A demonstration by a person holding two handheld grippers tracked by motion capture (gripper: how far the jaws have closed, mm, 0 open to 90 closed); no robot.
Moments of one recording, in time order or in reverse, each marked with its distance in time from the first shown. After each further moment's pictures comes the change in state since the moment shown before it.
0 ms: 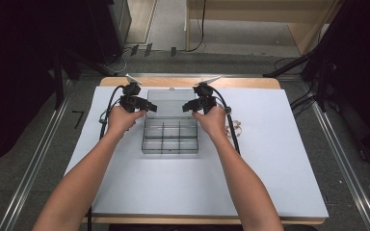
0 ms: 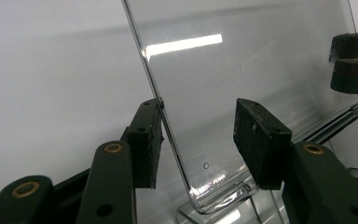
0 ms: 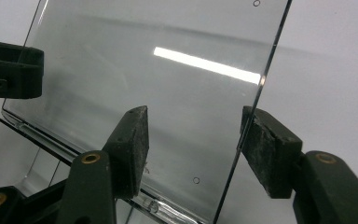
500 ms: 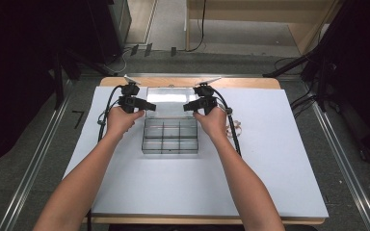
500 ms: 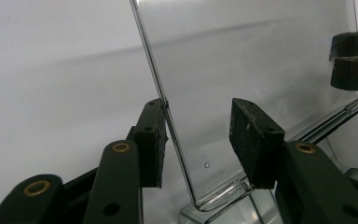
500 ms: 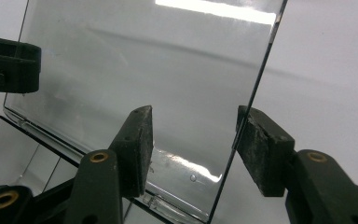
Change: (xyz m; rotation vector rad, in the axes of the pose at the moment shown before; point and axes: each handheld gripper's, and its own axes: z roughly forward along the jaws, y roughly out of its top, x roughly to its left) left arm -0.002 -0.005 -0.006 -0.058 0.005 0.042; right arm 0.003 -0.004 -0.007 -0.058 -0.016 -0.049
